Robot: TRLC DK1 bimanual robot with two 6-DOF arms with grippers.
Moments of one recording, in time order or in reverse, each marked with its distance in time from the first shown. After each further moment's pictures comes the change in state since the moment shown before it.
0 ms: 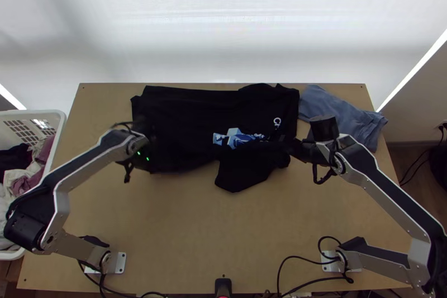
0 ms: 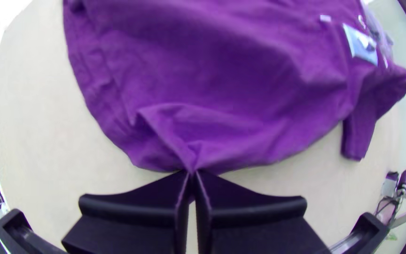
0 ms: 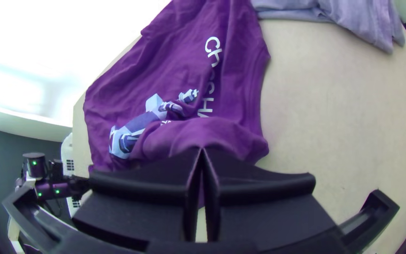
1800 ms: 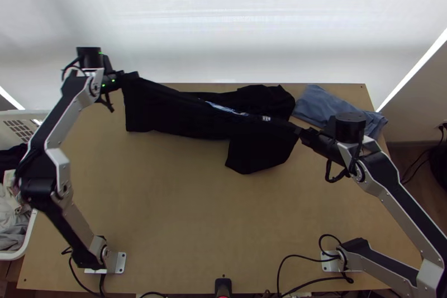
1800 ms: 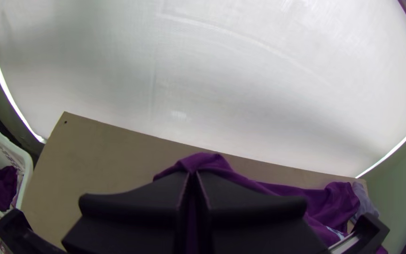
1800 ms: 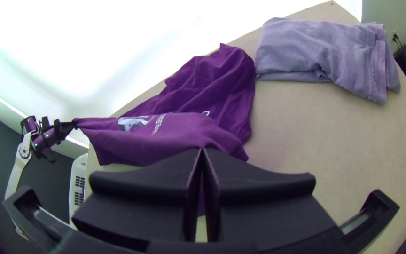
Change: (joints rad) left arm 0.304 0.342 0.661 0.343 -0.003 -0.183; right arm -0.087 -0.122 -0.019 0.126 0.024 -0.105
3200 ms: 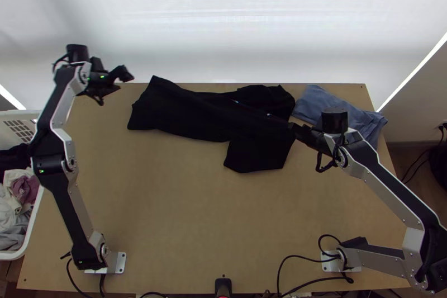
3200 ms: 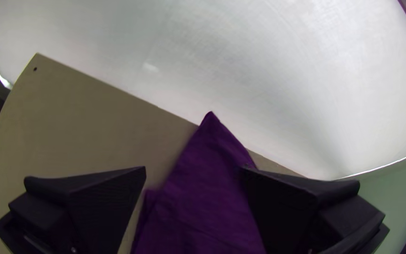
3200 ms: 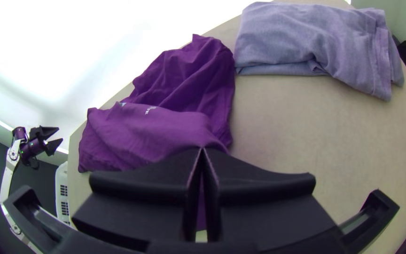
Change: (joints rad) left arm 0.163 0.275 0.311 -0.269 0.381 -0.076; right arm -0.027 0.190 0.000 0.099 0.044 0.004
